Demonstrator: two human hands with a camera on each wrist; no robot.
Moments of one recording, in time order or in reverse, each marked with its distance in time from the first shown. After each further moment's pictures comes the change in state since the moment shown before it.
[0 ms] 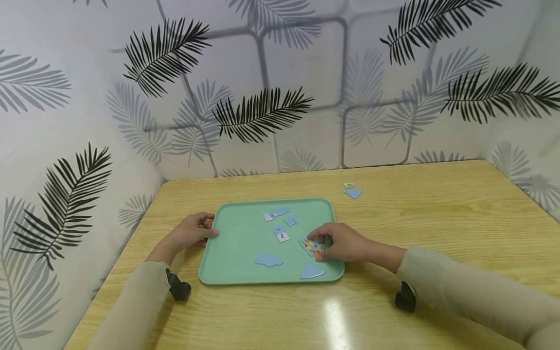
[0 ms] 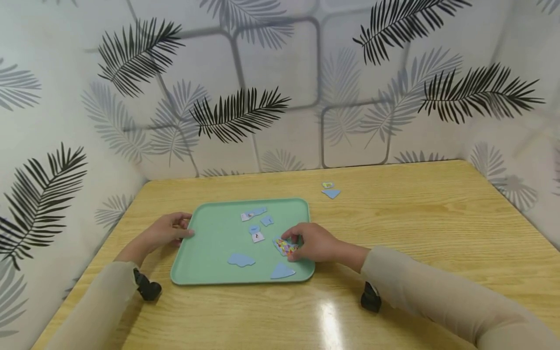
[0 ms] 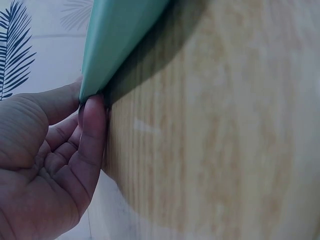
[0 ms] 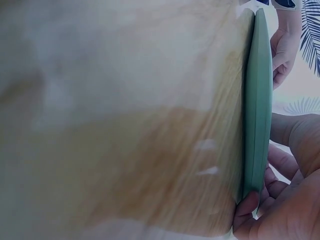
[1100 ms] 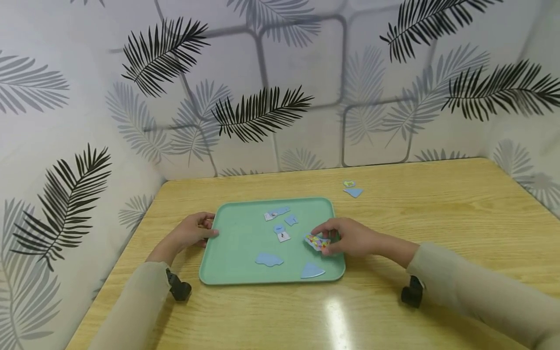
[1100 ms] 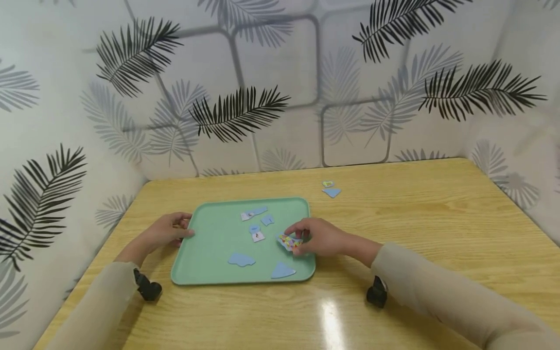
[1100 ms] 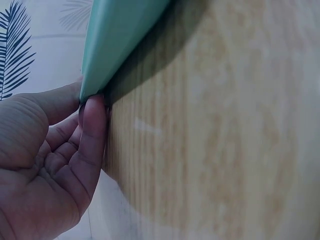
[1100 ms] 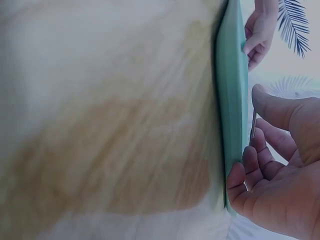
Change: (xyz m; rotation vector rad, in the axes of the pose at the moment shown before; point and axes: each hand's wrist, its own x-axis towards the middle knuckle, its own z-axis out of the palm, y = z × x) left_hand -0.001 0.001 0.000 0.008 -0.003 -0.012; right_hand -0.006 0.001 -0.021 0.045 -0.087 -0.003
